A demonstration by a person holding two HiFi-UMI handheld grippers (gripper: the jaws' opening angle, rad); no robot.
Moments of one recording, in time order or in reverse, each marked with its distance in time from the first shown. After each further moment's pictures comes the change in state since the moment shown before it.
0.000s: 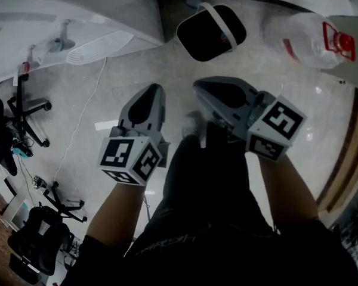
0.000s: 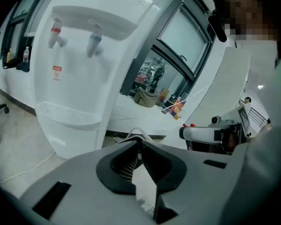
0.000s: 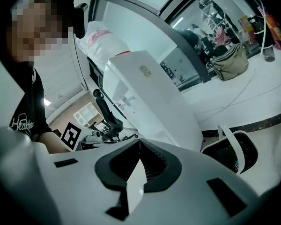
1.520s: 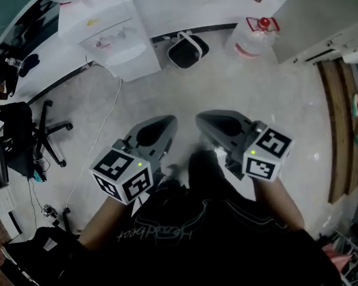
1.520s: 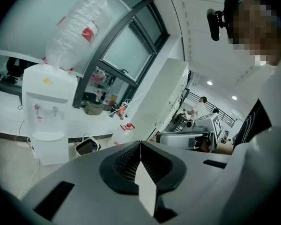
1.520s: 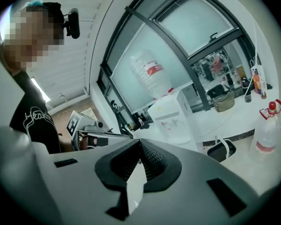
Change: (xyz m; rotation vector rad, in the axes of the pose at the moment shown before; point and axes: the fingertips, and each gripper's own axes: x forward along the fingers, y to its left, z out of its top) left arm -0.378 -0.216 0.032 0.246 0.041 -0.475; right arm -0.172 0.384 0.033 -0.044 -0.191 -0.167
